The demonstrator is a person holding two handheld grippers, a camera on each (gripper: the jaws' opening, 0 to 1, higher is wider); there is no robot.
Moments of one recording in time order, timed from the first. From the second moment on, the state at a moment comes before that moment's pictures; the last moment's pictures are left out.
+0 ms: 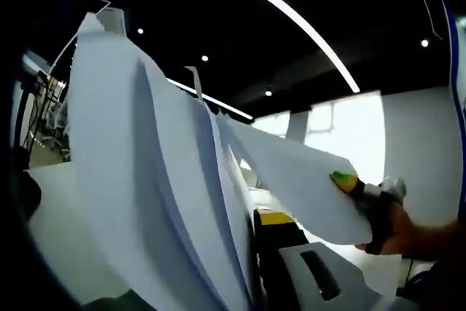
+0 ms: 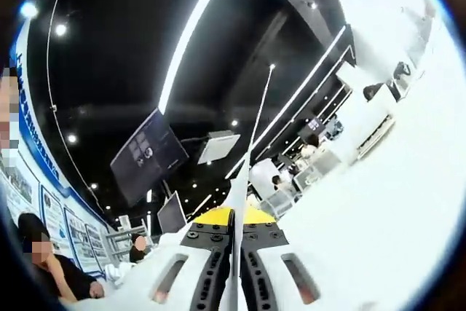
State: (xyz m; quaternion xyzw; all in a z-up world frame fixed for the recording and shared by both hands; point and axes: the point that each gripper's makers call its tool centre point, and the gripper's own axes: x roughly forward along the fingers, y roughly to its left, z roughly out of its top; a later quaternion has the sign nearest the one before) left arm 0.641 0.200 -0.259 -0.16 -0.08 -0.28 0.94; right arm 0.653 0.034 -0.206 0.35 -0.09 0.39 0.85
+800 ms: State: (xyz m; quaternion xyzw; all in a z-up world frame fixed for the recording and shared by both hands) left arm 0.641 0.199 -0.258 -0.16 -0.08 -0.28 0.94; right arm 0.654 0.041 -0.232 0.35 -0.06 0.38 0.85
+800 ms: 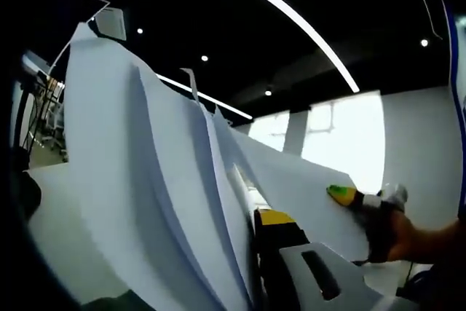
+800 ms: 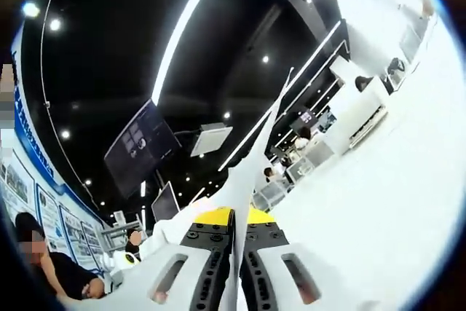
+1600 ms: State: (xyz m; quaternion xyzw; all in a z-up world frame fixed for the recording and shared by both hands) left arm 0.638 0.196 -0.256 -0.18 -0.08 -0.30 0.93; right arm 0.662 0.036 -0.243 0.37 -0.06 0.36 0.85
